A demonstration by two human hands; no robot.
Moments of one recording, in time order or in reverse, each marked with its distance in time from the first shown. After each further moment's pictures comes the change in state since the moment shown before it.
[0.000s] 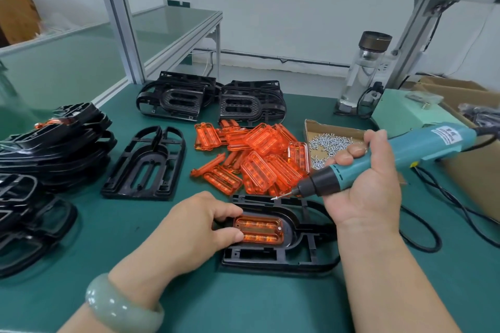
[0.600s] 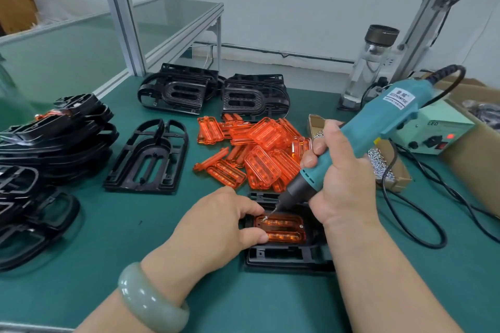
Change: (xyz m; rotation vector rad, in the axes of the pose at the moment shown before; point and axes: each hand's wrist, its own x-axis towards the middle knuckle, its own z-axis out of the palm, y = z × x) left_hand 0.005 0.015 0.014 0.065 -0.024 0.054; right_hand -0.008 0.027 0.007 -0.283 -0.280 -0.045
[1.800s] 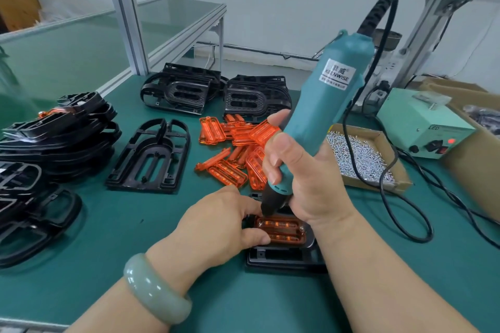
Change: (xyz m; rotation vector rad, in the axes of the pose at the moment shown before) left_hand 0.002 0.006 -0.008 0.033 -0.096 0.031; right_hand -0.009 0.007 0.020 -0.156 -0.615 0.044
